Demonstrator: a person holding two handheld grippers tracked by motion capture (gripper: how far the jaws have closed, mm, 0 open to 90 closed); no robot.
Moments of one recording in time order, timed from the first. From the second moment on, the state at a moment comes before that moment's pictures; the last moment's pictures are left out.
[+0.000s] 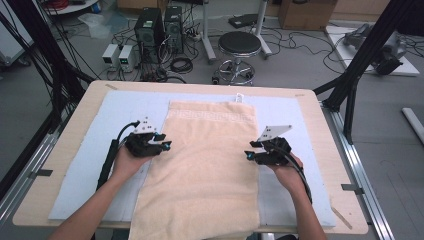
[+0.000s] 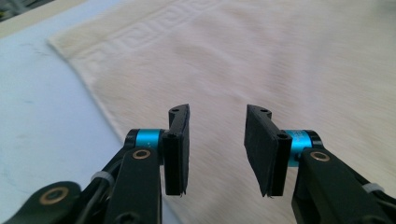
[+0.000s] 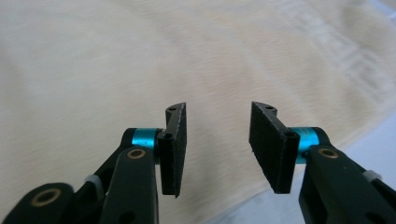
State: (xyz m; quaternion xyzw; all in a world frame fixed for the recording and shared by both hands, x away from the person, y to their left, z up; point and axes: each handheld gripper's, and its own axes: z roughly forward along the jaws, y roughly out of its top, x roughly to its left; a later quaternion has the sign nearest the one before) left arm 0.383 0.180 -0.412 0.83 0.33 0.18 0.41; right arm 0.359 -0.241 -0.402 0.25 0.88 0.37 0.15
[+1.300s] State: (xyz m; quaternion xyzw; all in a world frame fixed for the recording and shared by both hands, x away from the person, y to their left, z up) left arm 0.422 0.213 -0.431 0.83 0.38 0.17 0.37; right arm 0.438 -0.224 -0.421 0.30 0.89 0.34 0.08
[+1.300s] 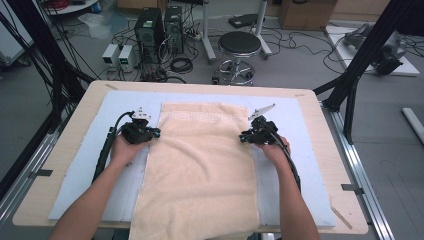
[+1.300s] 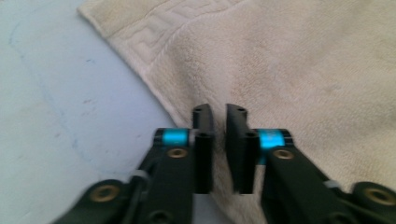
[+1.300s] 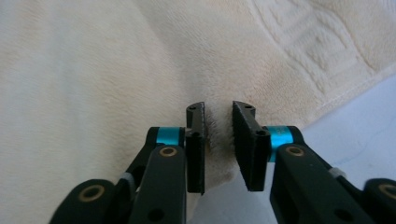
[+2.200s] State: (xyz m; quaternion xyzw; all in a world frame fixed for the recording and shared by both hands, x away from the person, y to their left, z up) left arm 0.321 0.218 -0.411 0.85 0.28 0.17 0.41; right arm 0.293 -0.216 -0.392 0.16 0.89 0.42 0.07
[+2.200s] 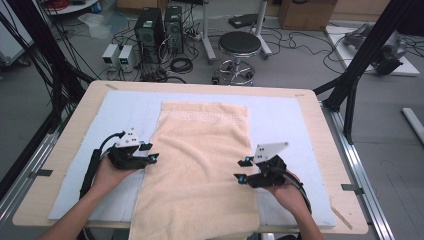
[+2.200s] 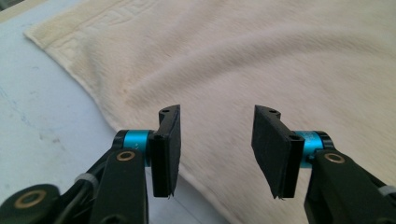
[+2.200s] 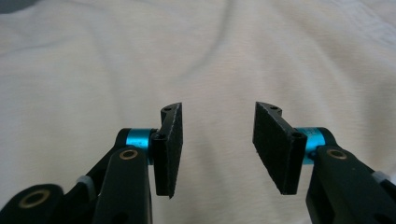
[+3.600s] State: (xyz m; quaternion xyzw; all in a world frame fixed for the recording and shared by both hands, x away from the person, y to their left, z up) left arm 0.296 0.224 -0.439 0.87 0.26 0.13 0.39; right arm 0.277 -0.215 -0.435 0.17 0.91 0.37 0.05
